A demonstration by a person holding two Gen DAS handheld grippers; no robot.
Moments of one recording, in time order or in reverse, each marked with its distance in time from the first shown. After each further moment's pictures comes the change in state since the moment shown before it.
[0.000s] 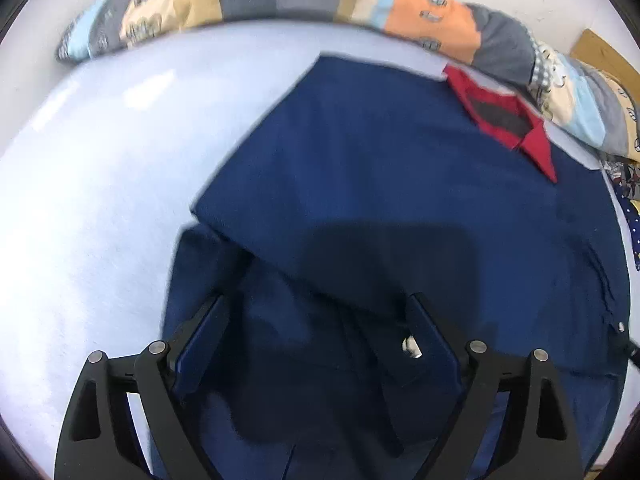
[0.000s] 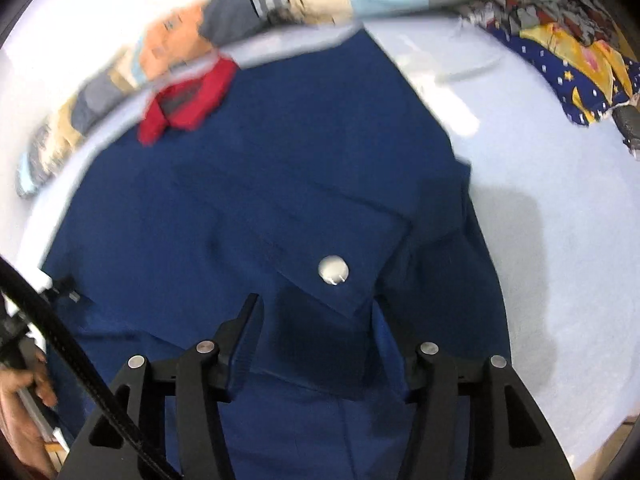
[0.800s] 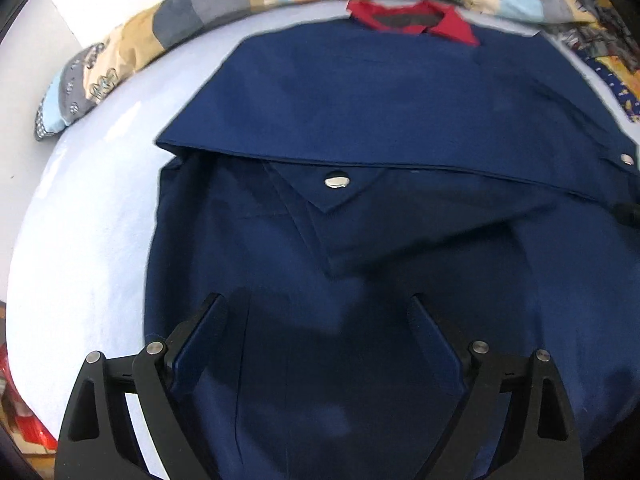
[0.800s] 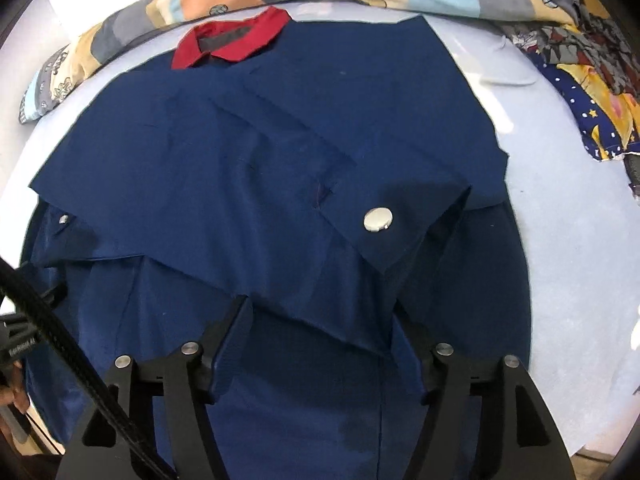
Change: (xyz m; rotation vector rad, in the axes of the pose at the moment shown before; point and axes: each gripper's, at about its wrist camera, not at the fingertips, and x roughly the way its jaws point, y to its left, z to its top) left arm -0.022 -0.064 -0.078 0.326 0.055 0.076; right arm 0.007 0.037 -0.031 -0.187 0.106 -0.066
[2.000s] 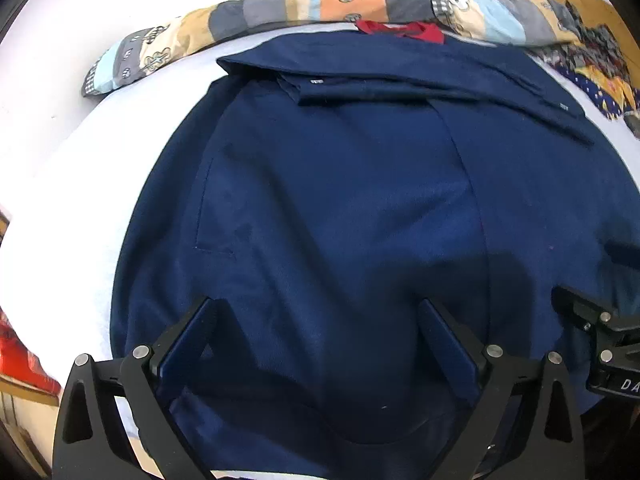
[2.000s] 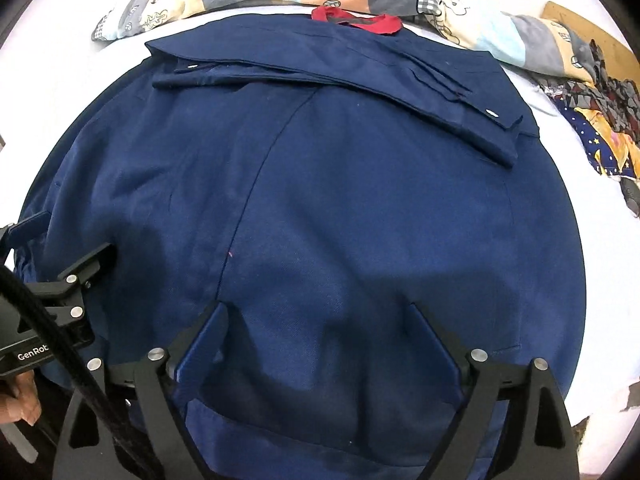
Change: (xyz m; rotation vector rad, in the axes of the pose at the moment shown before) left arm -0.050 -0.033 -0.156 -0.152 -0.139 0.029; right arm -0.032 0.087 -0.160 -0.240 -0.114 -0.025
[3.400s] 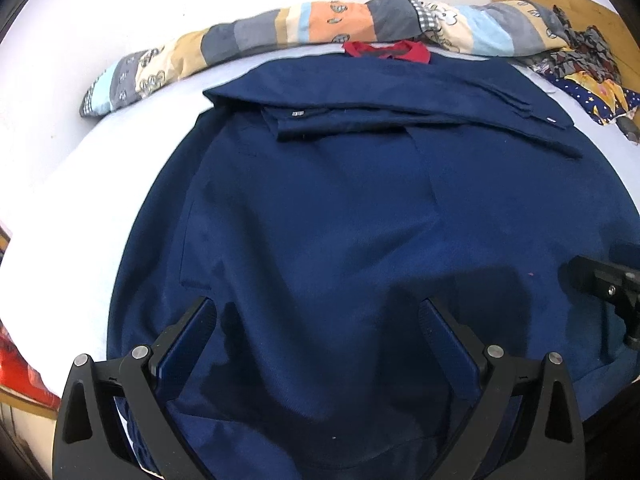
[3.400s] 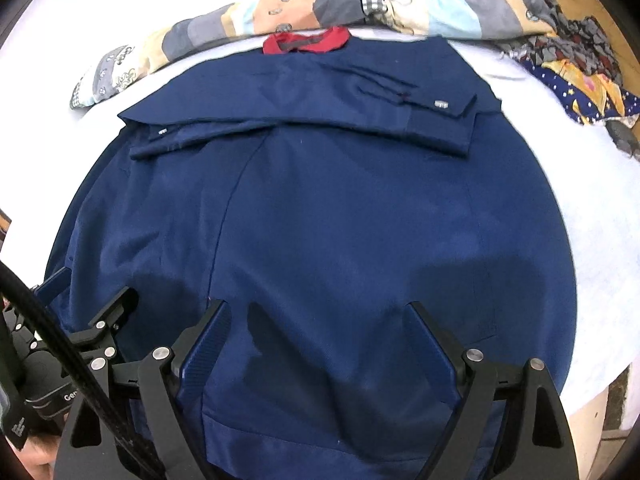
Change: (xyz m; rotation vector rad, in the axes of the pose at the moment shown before) left arm -0.005 -0.018 0.013 0.041 -0.074 0.002; right arm -0.021 -0.035 0.007 0.203 -0.070 0.060
